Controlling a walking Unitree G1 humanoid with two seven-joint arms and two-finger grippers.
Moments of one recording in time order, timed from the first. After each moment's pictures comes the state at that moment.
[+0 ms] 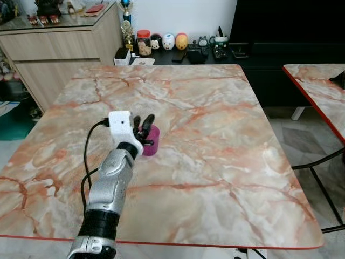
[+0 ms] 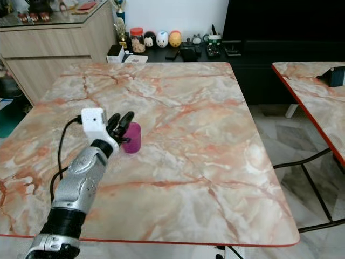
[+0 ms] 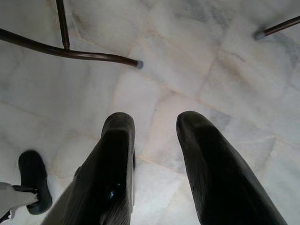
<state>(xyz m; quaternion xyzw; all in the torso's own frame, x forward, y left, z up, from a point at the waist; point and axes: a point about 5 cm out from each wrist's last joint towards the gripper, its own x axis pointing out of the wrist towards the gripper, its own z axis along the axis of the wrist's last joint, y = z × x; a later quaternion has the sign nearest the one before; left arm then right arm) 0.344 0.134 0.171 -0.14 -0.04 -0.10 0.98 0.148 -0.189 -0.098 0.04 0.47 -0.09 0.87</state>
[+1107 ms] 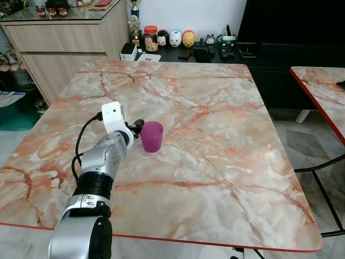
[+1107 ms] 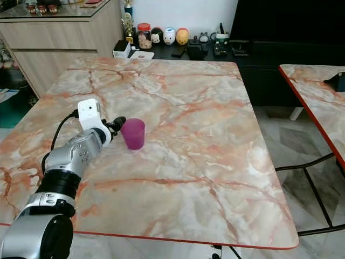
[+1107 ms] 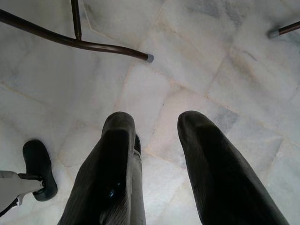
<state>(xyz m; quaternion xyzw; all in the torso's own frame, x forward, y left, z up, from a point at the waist) 0.383 0.142 0.163 -0.14 0.15 -0.02 0.98 0.149 -0.185 -0.099 0.04 0.48 -0.09 0.87</state>
